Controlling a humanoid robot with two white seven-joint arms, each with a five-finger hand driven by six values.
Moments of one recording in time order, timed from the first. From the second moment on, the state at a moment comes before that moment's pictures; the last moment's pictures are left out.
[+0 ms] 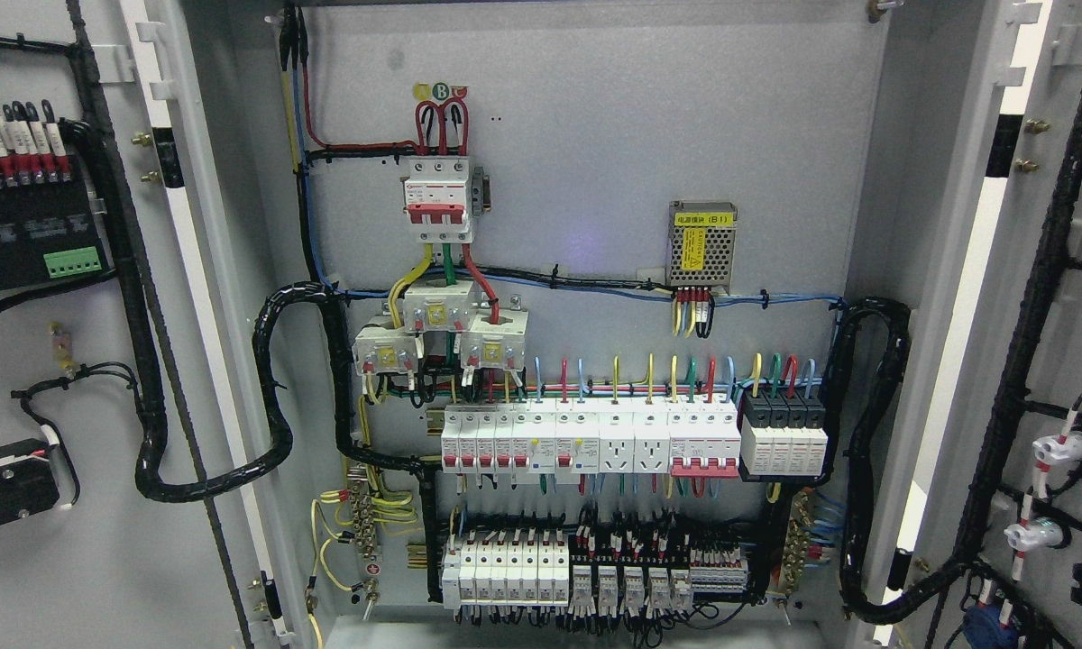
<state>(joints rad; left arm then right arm) 0.07 0.00 -0.08 -0.02 0.15 -0.01 -0.27 0.15 -0.02 0.22 -0.01 -0.32 -0.07 0.07</state>
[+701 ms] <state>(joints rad) 0.06 0.00 -0.08 0.00 0.13 -0.03 -0.27 0.14 0.00 0.21 0.00 -0.31 -0.07 0.07</state>
